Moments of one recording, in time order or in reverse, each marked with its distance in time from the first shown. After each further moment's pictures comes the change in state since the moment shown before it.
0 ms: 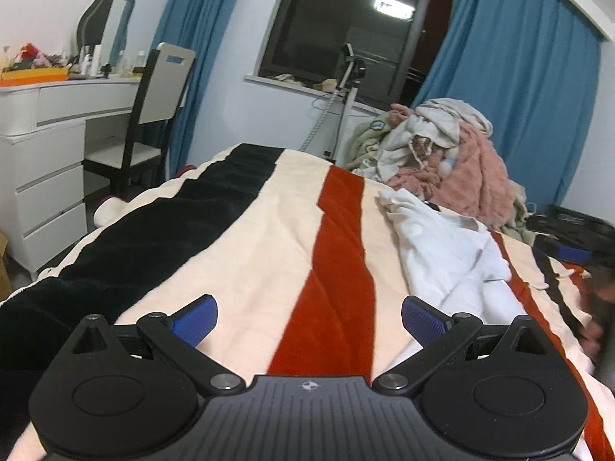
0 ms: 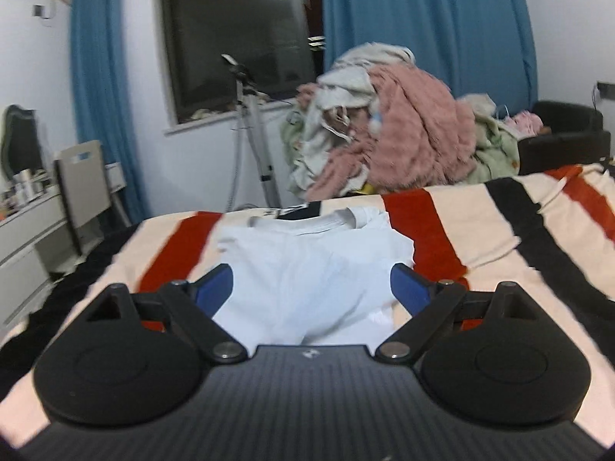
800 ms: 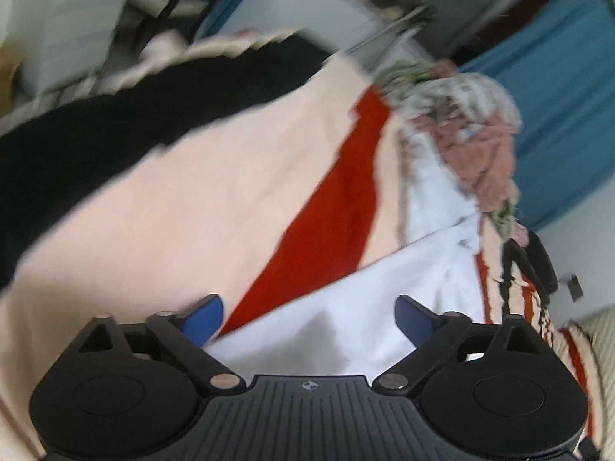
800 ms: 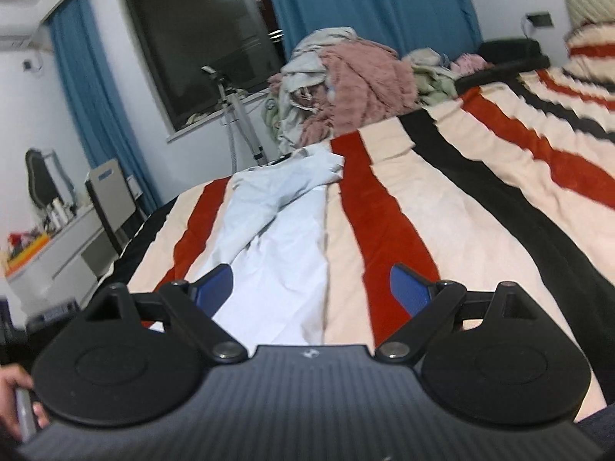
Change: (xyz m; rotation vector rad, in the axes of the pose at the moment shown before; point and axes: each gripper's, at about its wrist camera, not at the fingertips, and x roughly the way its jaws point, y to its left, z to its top) left arm -0.026 0.069 -0.028 -0.461 0.384 -0.055; right arm -0.268 -0.069 -0.093 0.241 0.074 -0.017
